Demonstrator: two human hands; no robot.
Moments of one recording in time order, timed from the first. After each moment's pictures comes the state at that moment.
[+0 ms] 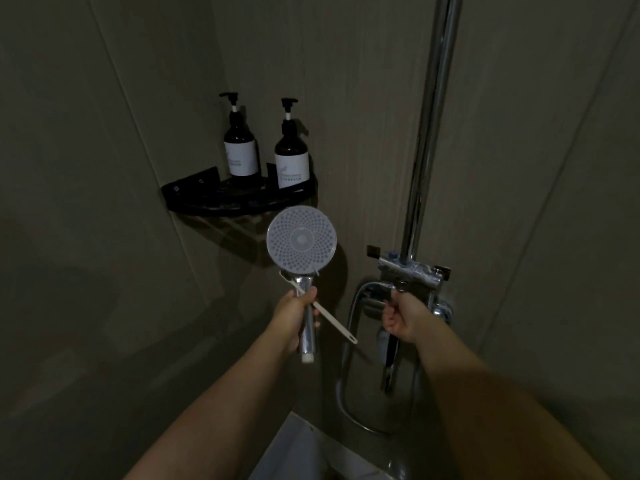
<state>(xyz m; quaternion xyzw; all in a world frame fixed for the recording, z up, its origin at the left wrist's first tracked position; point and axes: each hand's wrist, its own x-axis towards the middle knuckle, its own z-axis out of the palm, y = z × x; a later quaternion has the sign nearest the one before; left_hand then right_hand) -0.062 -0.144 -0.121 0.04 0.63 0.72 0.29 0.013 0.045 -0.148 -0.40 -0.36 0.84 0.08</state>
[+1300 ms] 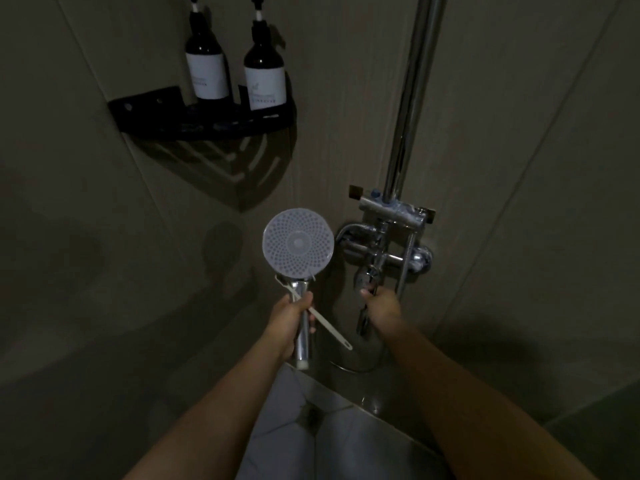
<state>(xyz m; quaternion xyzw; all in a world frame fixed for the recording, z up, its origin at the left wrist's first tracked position) -0.002 -0.141 -0.215 -0.01 0.63 0.71 0.31 0.051 0.018 -0.231 -0.42 -0.74 0.52 0.10</state>
